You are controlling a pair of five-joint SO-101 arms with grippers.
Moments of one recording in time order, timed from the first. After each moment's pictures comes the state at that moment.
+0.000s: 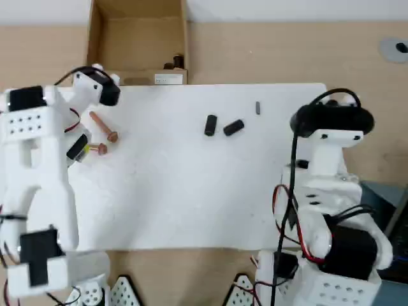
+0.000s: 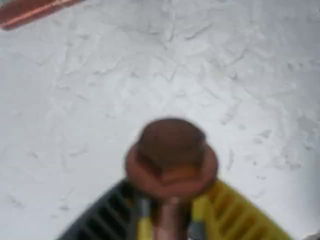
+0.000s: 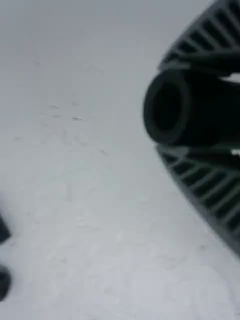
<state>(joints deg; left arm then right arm) -15.0 -9.6 4.7 96.0 -54.2 7.1 -64.6 26.0 93.9 -4.8</state>
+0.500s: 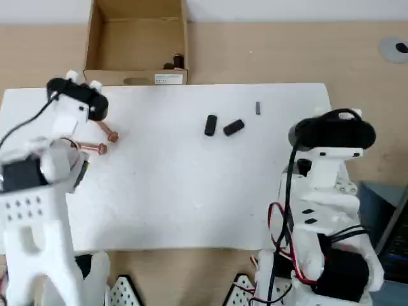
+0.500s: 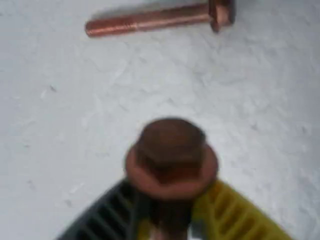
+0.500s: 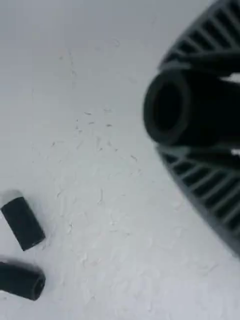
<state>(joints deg) -14.9 -47.5 35.7 77.5 -40.7 7.0 -73.8 34.9 88.4 -4.3</state>
